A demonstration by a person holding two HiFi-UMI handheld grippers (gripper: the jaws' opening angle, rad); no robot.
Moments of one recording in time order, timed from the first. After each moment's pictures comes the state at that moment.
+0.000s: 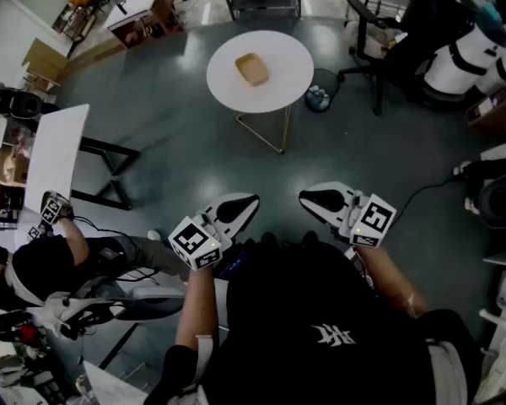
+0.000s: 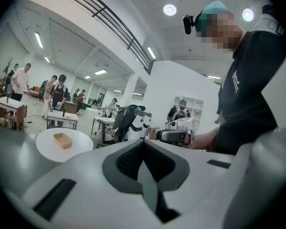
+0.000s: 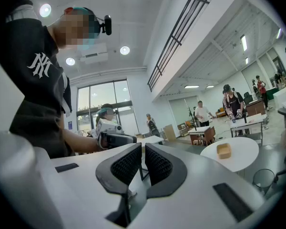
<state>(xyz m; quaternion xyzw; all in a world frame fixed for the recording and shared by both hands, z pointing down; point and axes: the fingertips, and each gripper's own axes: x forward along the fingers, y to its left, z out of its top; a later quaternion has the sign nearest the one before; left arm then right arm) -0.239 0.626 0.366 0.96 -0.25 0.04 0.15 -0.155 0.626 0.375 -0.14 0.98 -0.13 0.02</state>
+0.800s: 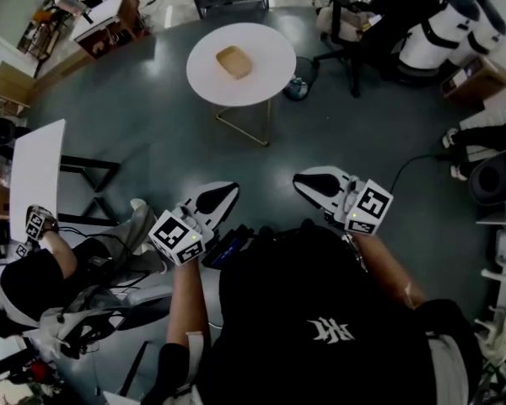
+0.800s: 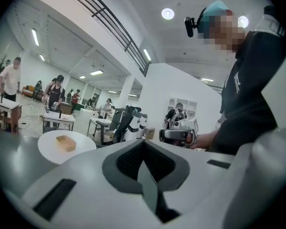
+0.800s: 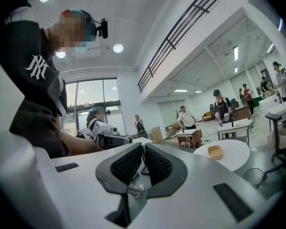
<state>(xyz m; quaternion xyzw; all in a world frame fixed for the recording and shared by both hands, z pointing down) -0.328 0.610 0.364 0.97 -0.21 0.04 0.15 -0.215 0.620 0.368 -0.23 0.96 -0.13 0.02</state>
